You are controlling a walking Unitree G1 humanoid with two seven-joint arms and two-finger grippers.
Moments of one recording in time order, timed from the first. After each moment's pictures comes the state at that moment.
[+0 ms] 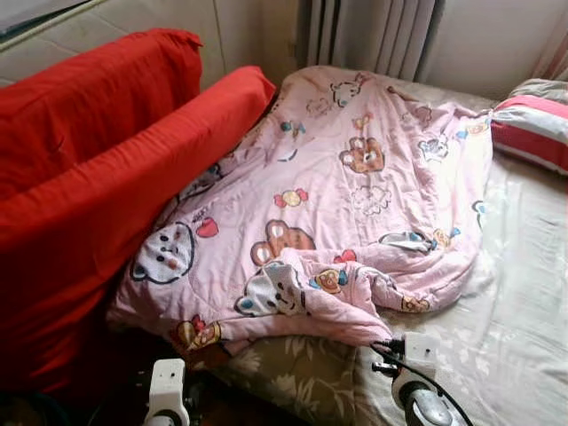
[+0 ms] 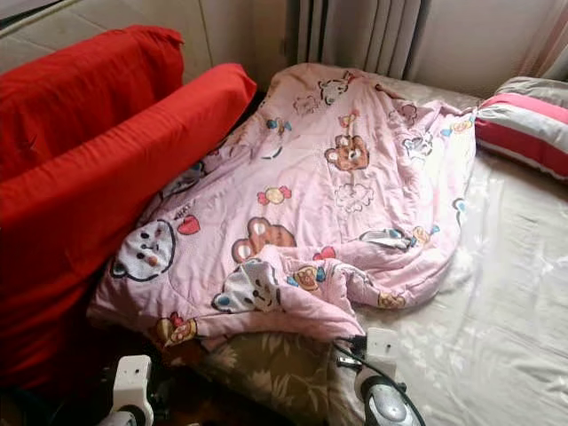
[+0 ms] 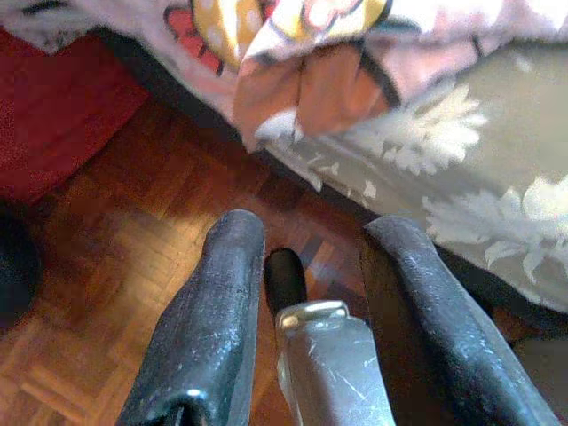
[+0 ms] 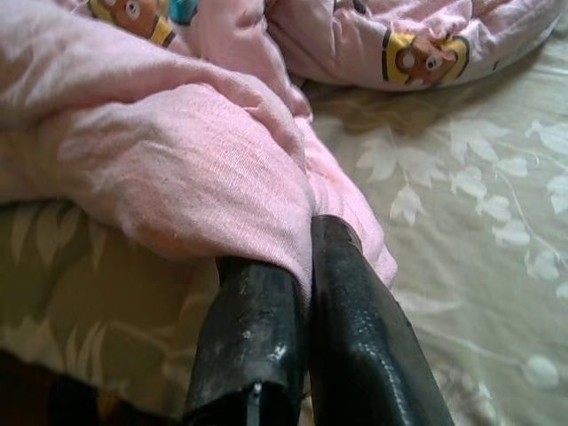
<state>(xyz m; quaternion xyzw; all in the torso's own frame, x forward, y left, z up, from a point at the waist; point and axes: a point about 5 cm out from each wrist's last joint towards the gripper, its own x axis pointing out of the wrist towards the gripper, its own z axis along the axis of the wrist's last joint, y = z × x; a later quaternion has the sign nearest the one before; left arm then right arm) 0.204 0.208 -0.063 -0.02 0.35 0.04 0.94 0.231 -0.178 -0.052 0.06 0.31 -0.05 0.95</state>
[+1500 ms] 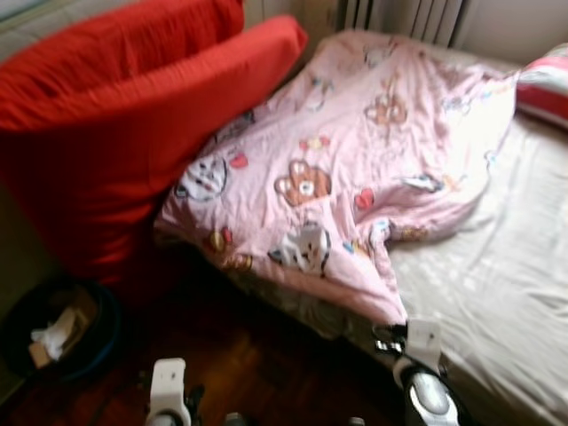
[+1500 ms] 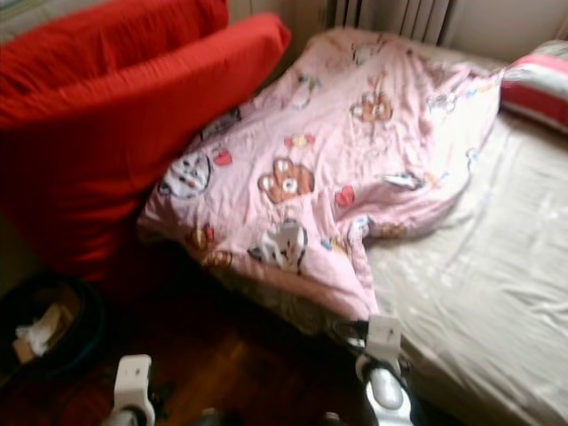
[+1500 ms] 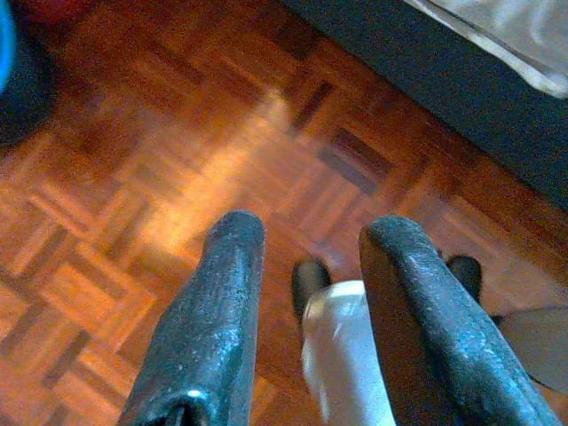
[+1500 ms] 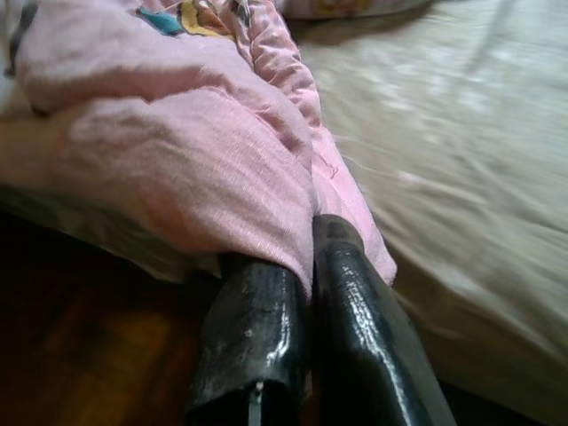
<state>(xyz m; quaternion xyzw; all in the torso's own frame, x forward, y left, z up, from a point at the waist) 0.209 0.202 -0.062 -0.02 0.35 0.03 0.94 0.247 -0.181 -0.033 0.02 0.23 -0.07 0.97</state>
